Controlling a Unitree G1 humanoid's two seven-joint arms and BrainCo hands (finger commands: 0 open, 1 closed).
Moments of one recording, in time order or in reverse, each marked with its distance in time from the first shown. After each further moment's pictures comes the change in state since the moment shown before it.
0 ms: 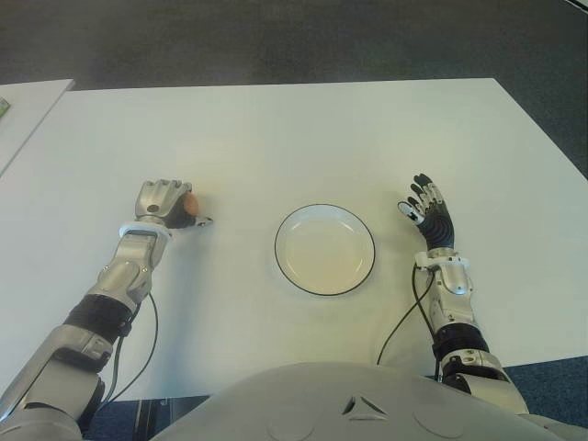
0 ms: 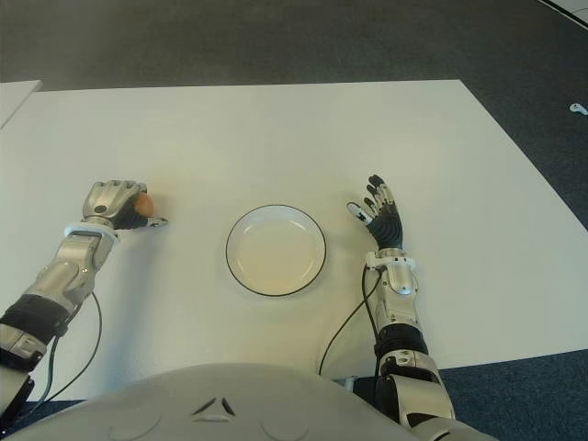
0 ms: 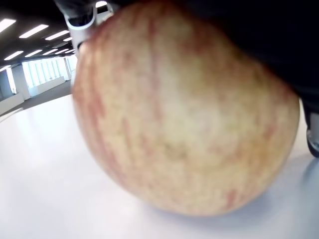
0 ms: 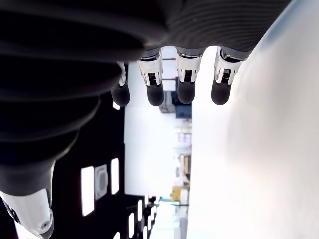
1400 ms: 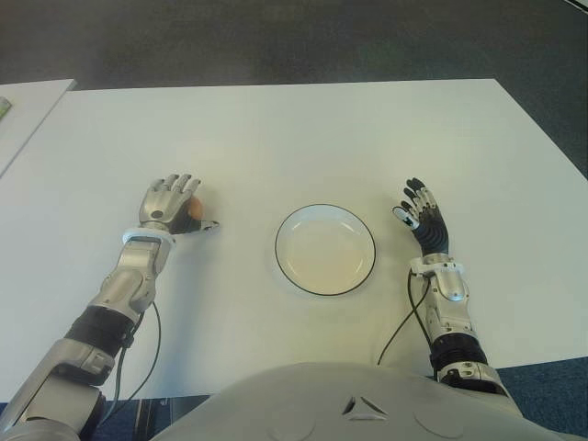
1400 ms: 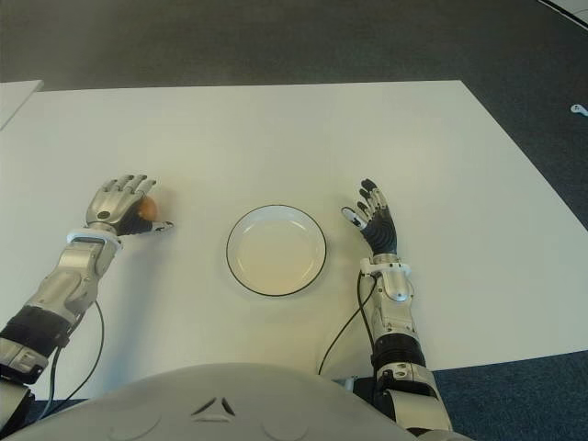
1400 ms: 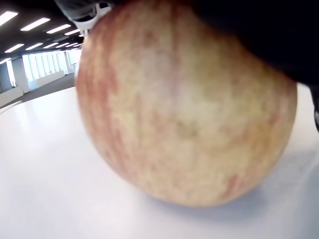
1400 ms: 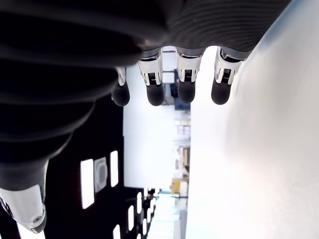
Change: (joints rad) left arm 0.067 -0.020 0.033 -0.091 0.064 0.028 -0.051; right arm 0.070 0.015 0.031 -0.108 -0.010 0.034 -0.003
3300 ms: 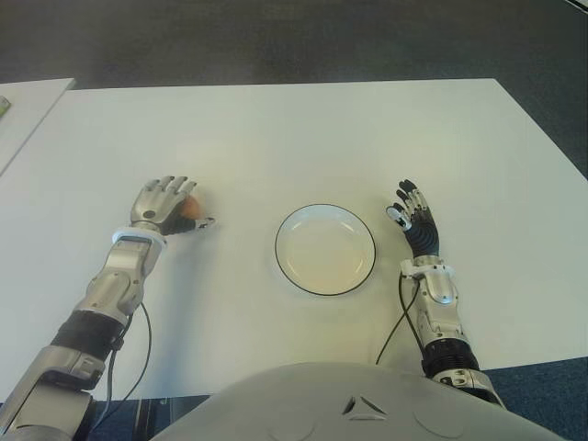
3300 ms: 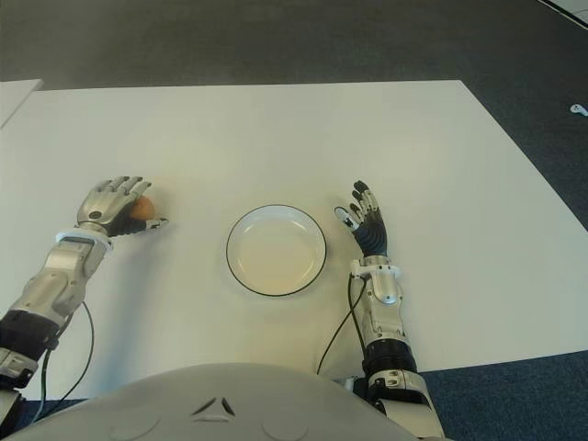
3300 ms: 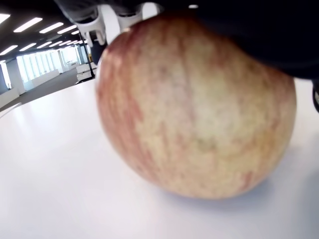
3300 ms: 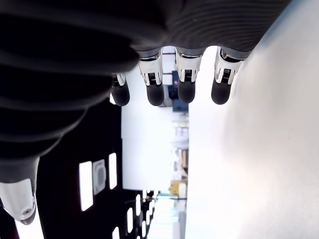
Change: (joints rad) left arm 0.029 0.025 0.076 -0.041 0.040 -0.072 -0.065; right arm 0.041 0.044 0.042 -0.078 -0.041 0.036 -0.067
